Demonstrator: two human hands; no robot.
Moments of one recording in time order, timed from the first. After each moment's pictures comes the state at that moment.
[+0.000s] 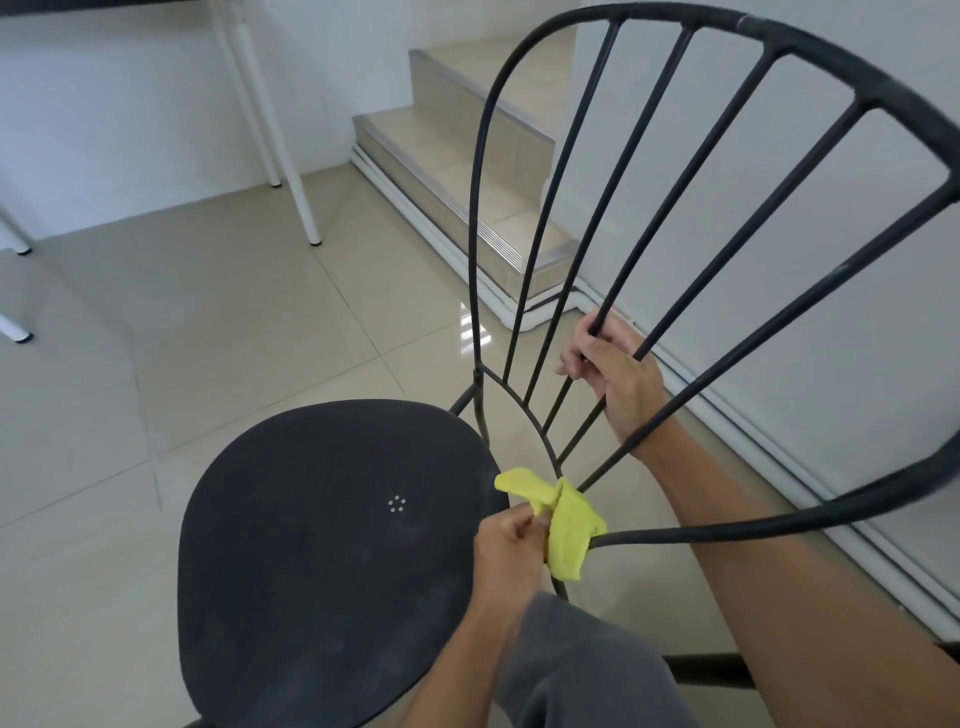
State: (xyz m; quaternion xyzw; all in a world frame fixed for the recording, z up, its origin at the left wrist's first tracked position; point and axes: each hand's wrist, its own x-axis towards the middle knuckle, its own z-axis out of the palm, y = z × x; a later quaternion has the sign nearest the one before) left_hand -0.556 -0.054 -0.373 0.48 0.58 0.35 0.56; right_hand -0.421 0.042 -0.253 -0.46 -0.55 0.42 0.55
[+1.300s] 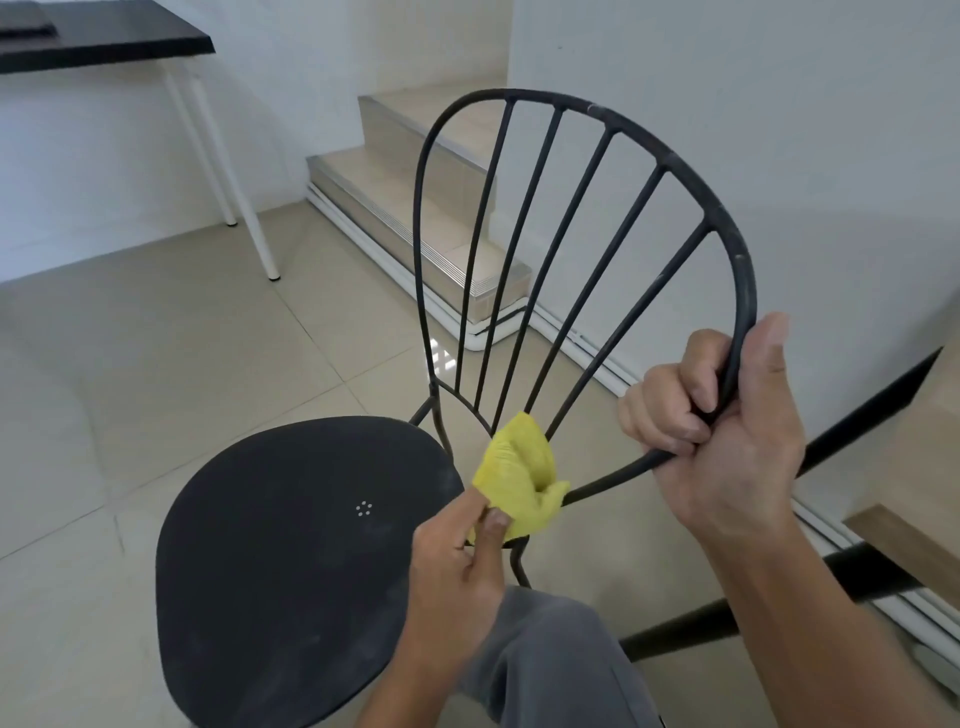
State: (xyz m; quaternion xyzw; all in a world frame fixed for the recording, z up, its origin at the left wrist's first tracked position) left_hand -0.585 -0.109 -0.262 0.66 0.43 0.50 0.36; right_hand -0.409 -0.101 -0.142 -0.31 -0.42 0.46 0.72
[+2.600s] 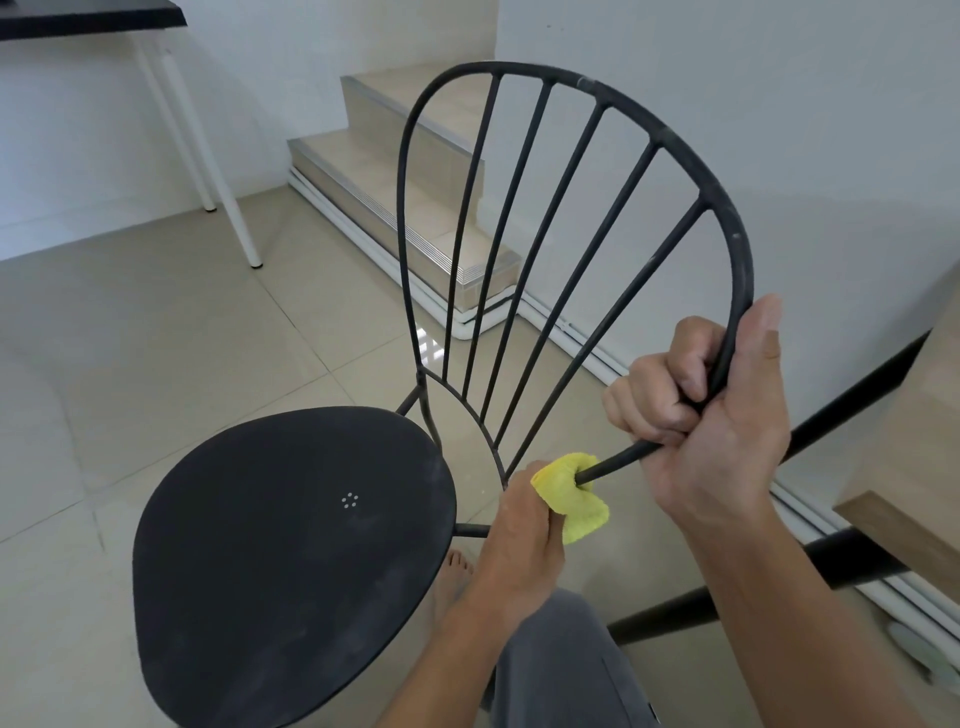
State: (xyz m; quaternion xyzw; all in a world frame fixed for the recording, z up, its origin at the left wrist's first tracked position) left_hand -0.526 -0.096 -0.293 0.76 0.36 0.36 0.41; right_hand -0.414 -0.100 -0.140 -0.33 -0.40 0.45 0.73
